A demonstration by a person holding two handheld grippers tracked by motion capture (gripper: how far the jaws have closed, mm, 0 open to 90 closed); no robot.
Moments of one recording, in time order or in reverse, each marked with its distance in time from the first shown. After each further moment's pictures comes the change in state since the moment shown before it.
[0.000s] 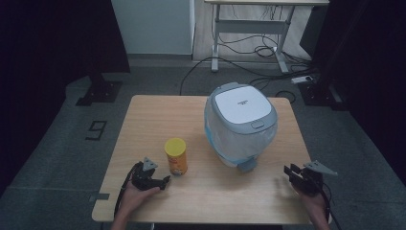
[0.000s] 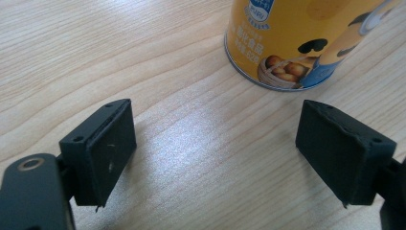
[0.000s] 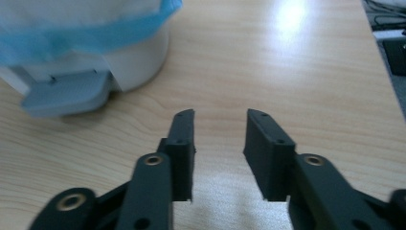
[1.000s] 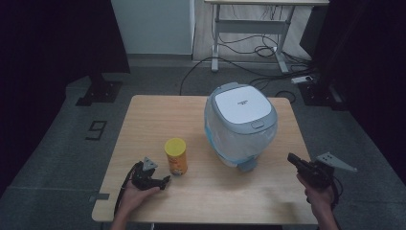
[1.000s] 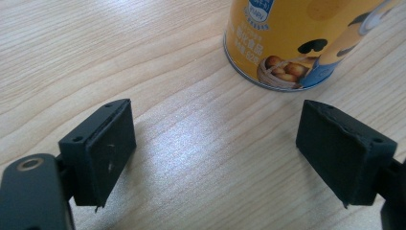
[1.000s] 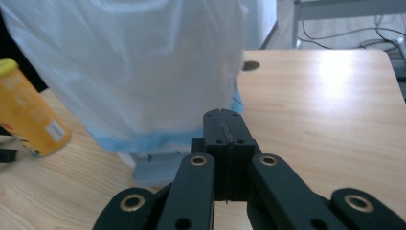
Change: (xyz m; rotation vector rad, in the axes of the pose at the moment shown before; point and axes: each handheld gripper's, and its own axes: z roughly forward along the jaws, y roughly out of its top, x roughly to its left) left arm 0.001 0.000 0.000 0.001 -0.005 0.009; right arm 0.015 0.053 -0.042 -0.184 0.190 0.031
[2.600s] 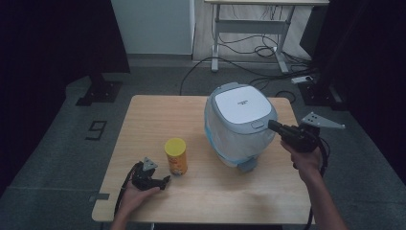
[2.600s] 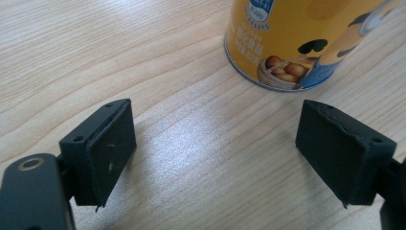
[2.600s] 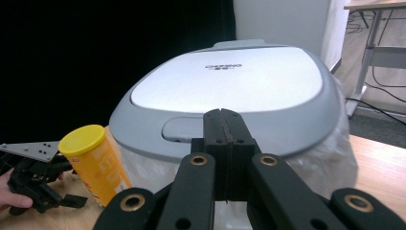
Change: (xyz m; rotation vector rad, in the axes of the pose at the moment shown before) left arm -0.001 0.000 0.000 -0.001 0.004 -0.007; right arm 0.051 0.113 0.041 -0.050 0.225 -0.109
